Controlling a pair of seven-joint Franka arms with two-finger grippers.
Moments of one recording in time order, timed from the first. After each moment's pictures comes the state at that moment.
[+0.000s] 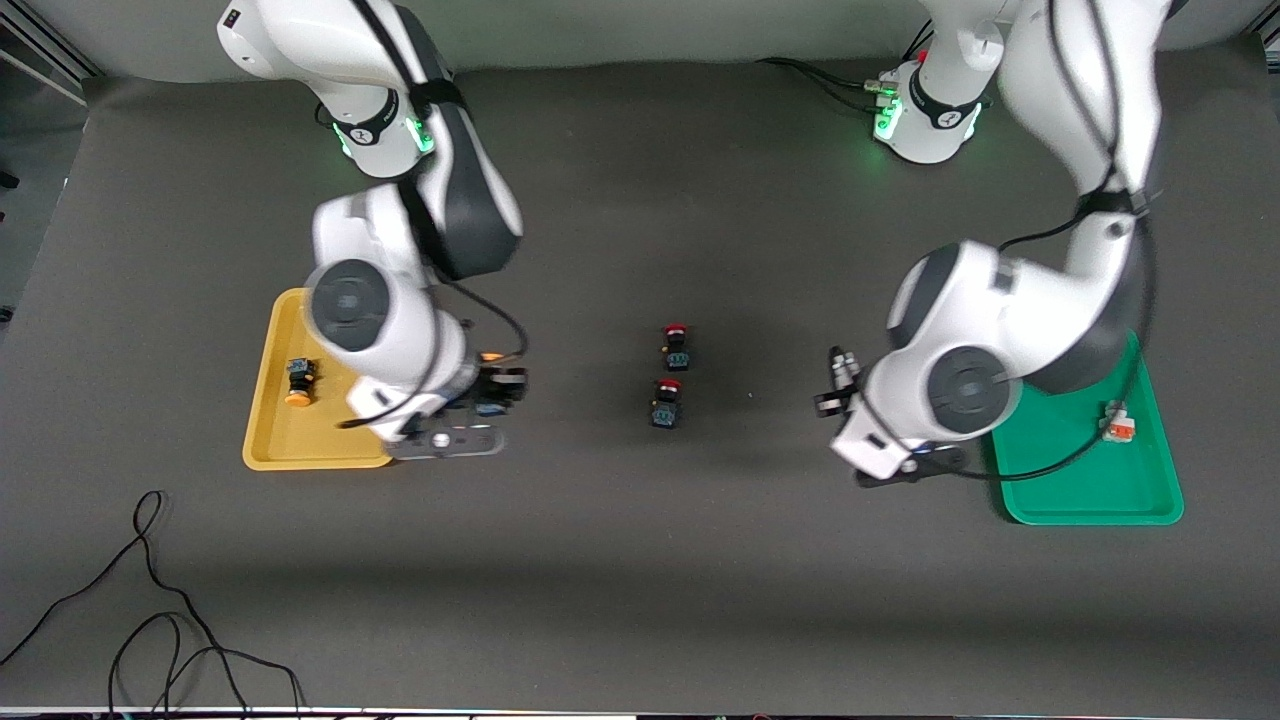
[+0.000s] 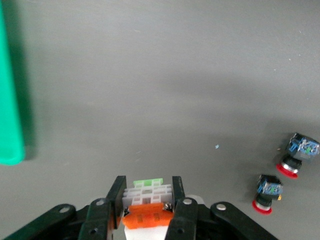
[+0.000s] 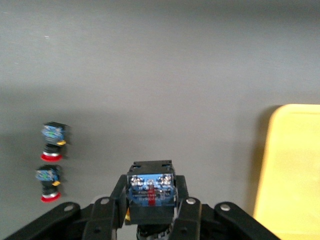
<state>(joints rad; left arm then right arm) -0.20 0.53 -0.18 -1.34 0.02 1.61 -0.56 0.99 0.58 -0.78 -1.40 0.44 1.73 0.17</state>
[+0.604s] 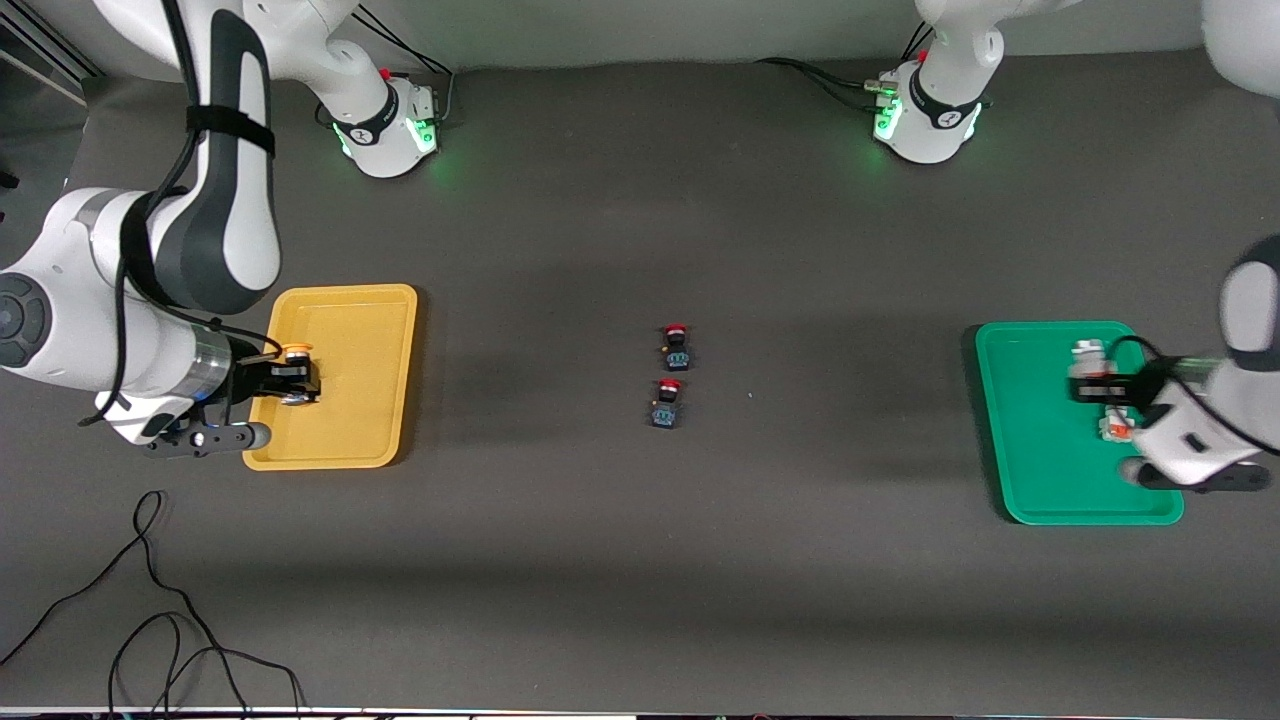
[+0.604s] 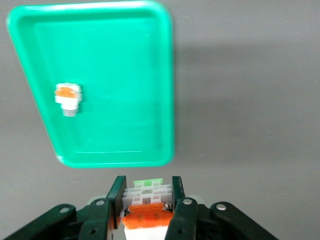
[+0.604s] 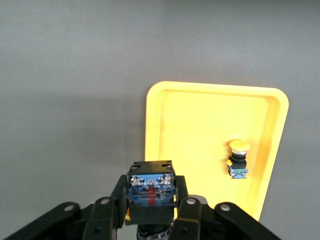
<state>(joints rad) 0.20 0.50 -0.16 -1.33 0.12 1.48 0.08 0.98 0.45 -1.07 -1.72 0.42 1.77 -0.25</state>
